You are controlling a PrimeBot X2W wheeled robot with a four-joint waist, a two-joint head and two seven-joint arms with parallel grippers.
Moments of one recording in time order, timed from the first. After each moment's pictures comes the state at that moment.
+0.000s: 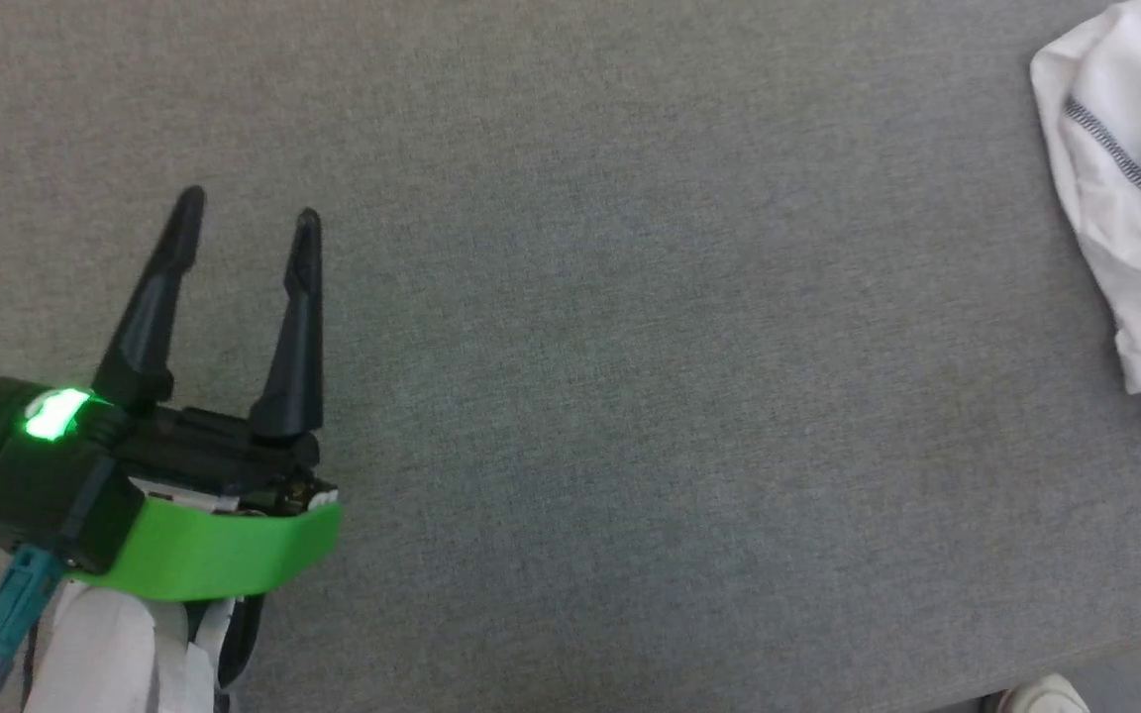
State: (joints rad) left arm -0.17 0.28 -0.14 -0.39 -0.26 -0.02 -0.17; right arm -0.57 -0.57 -0.15 0.22 0.09 0.13 0.58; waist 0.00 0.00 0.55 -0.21
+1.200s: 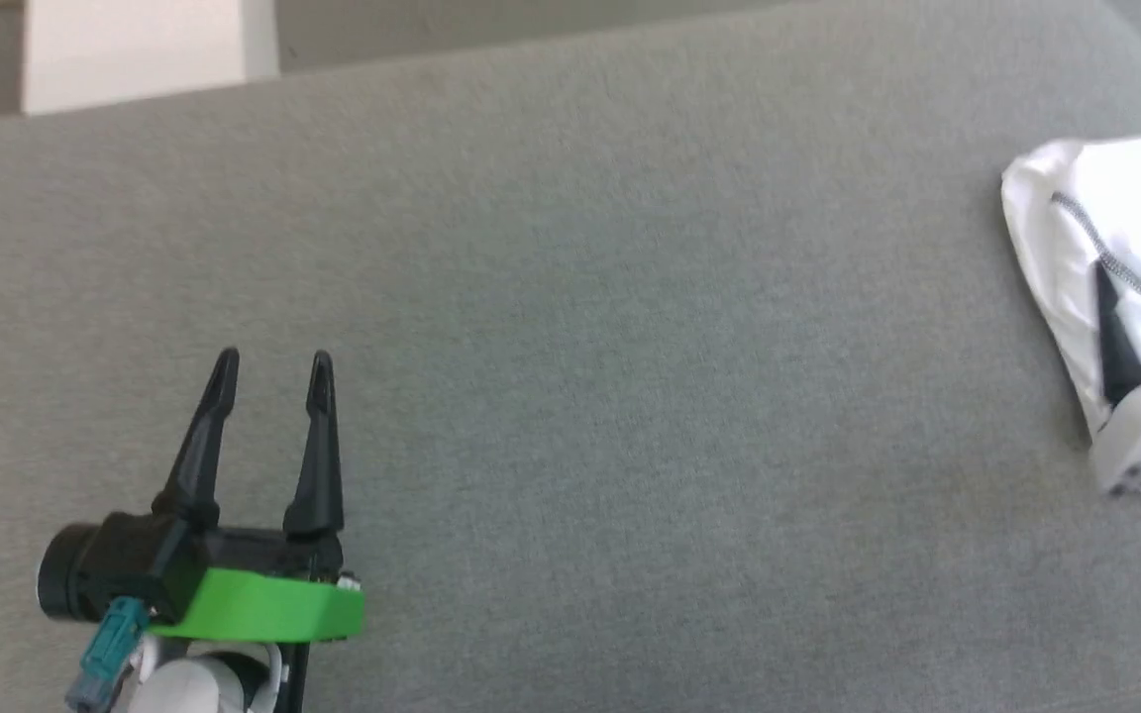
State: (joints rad) left arm -0.03 0.22 -0.13 -0.19 -0.26 0.04 -0.25; right arm -0.29 -0.25 -0.20 0.07 0.10 0.13 0.22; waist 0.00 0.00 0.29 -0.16
